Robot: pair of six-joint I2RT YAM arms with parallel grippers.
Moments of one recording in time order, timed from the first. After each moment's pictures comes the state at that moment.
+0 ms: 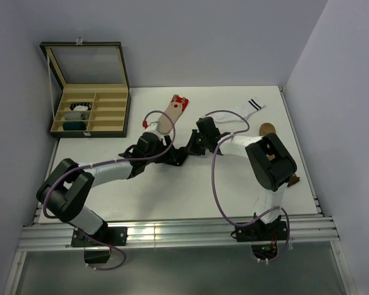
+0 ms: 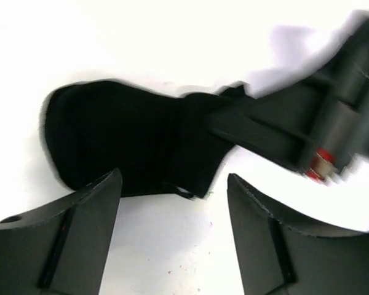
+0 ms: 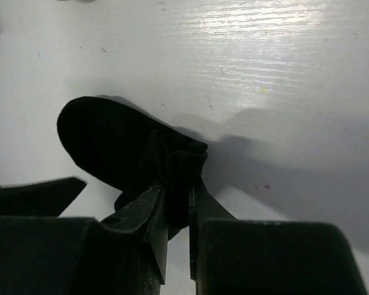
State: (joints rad) left arm -0.60 1.58 0.72 0.24 0.03 -0.75; right arm 0.52 1.86 1.02 0.00 -0.21 0.80
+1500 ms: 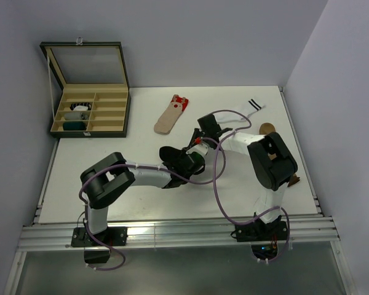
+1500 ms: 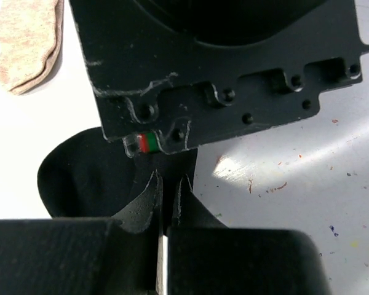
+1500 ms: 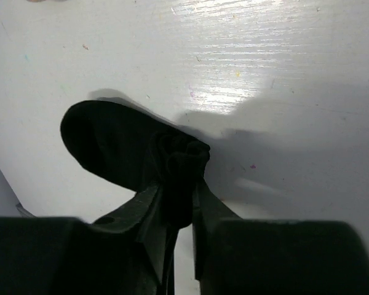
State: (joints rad) left arm -1.05 1.90 1.02 0.15 -0.67 -0.10; right arm 0.51 1.86 1.09 -0.17 -0.24 0.84
